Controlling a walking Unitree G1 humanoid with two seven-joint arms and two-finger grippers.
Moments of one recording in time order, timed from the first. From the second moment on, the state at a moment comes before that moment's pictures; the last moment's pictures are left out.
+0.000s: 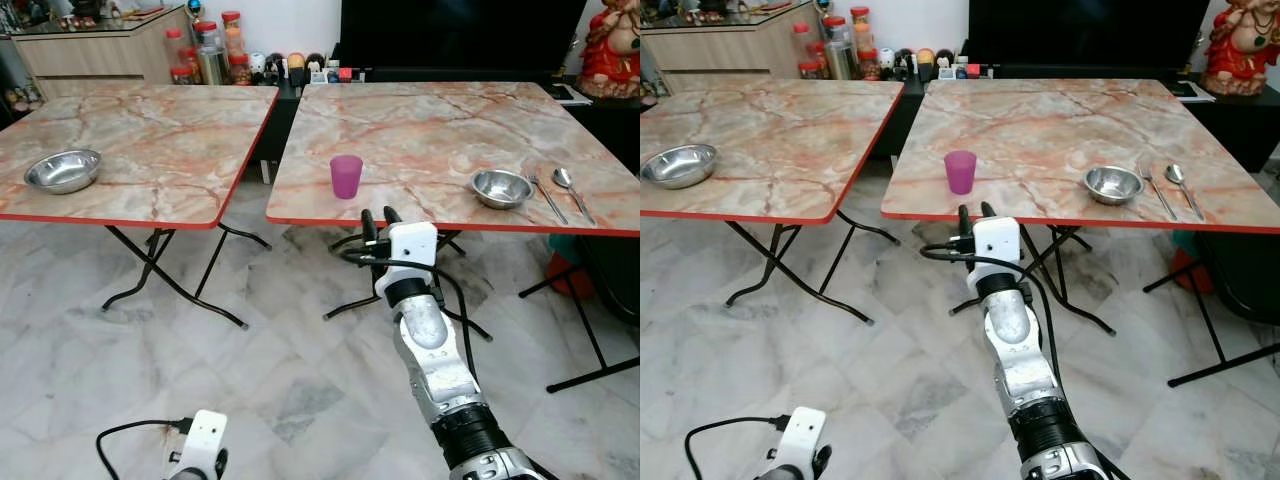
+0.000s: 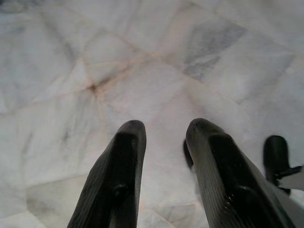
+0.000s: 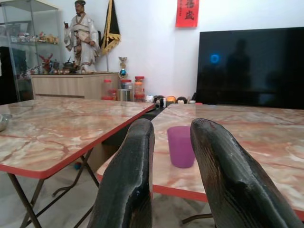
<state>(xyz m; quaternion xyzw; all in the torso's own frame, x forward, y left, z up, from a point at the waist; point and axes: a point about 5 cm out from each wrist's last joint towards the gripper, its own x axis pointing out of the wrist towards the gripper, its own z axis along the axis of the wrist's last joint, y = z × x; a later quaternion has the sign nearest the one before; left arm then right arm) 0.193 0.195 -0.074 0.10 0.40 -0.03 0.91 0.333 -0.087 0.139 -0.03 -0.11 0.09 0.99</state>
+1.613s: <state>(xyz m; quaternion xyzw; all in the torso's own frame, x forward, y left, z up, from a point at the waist) 0.195 0.180 -0.073 0.10 0.38 -0.07 0.92 0.334 -0.149 0.131 -0.03 -0.08 -0.01 1.00</state>
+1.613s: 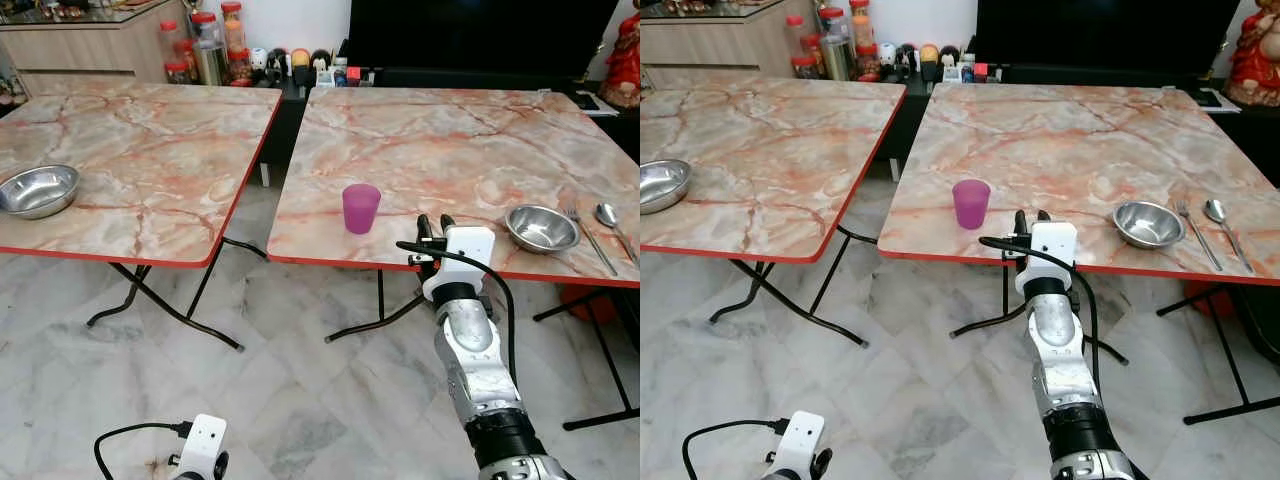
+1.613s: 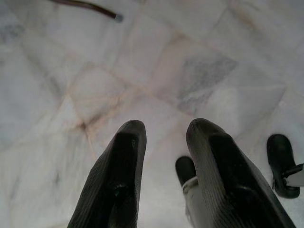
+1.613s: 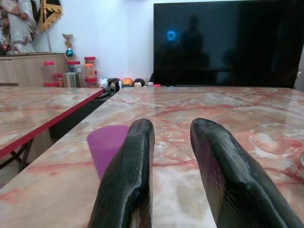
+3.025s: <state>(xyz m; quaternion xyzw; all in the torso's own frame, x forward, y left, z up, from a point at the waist) 0.206 0.163 -0.070 0.11 0.39 -0.12 0.91 0.323 -0.185 0.140 -0.05 -0.09 -0.06 0.99</state>
